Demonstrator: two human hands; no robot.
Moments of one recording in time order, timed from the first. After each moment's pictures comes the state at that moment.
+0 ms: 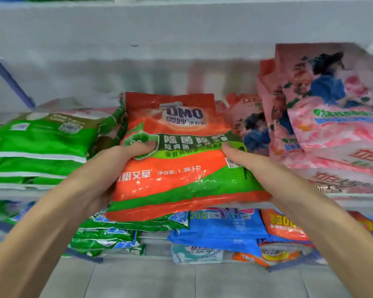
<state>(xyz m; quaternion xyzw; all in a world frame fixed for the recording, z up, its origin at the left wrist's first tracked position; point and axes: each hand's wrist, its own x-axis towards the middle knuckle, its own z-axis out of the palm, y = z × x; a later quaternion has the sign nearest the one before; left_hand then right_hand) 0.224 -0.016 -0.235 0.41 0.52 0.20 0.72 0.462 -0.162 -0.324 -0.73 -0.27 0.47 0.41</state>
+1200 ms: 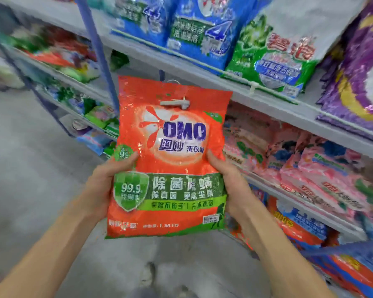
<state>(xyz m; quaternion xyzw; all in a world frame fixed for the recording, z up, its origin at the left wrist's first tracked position) -0.021 -0.222 -0.116 0.29 0.43 0.43 0.74 0.213 -0.240 -0.136 -0.46 -0.25 0.68 0.51</state>
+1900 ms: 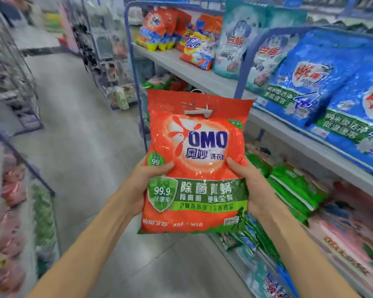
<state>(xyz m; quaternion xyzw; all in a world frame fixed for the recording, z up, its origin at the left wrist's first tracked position) -0.263 -0.158 -0.054 0.28 0.47 0.55 0.63 -0.030 -0.099 -0.054 -0.37 -0.39 0.74 0.41</state>
